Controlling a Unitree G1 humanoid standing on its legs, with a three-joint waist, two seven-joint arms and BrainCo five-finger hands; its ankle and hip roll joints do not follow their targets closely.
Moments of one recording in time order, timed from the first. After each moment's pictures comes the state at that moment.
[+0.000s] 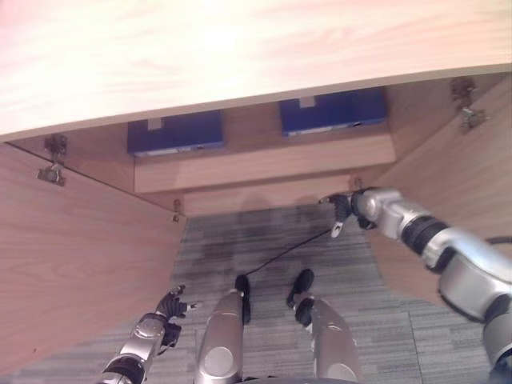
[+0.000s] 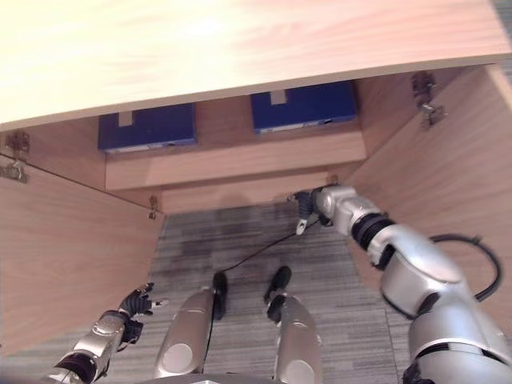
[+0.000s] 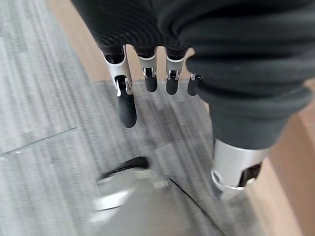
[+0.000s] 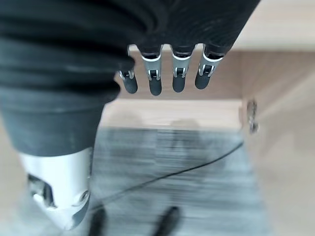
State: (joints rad) left arm -0.12 0.40 -0.27 0.98 -0.22 -0.03 0.01; right arm -0.90 -0.53 1.02 0.96 -0.27 0.06 0.34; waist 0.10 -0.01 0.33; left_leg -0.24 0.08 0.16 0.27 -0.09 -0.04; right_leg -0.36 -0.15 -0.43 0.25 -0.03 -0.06
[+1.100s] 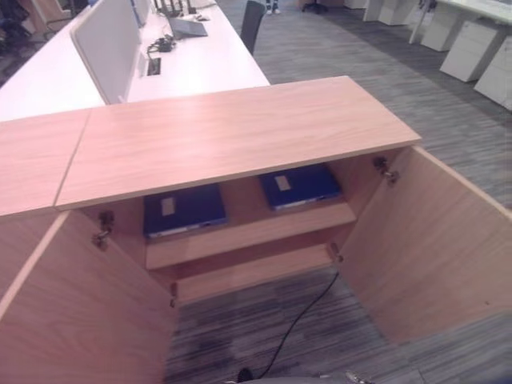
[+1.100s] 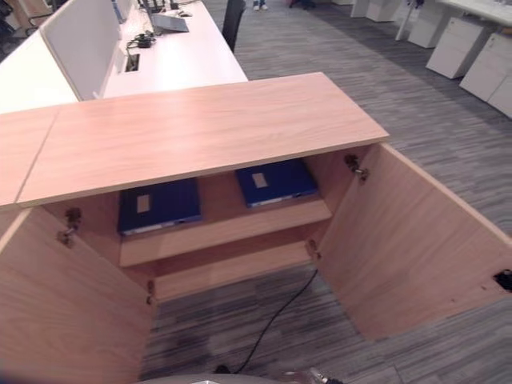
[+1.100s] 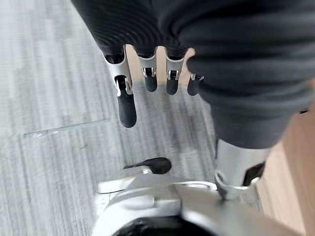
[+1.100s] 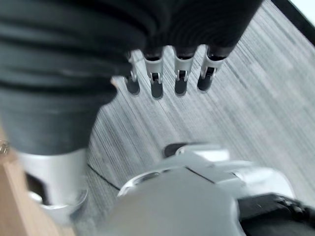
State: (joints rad) left arm 0.12 0.21 -0.13 1.29 -0.17 -0.02 0.05; right arm -0.02 -0.20 0.10 1.41 0.30 0.05 -0.16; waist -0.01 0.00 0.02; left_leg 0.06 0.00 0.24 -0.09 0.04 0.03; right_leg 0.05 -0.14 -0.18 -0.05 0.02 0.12
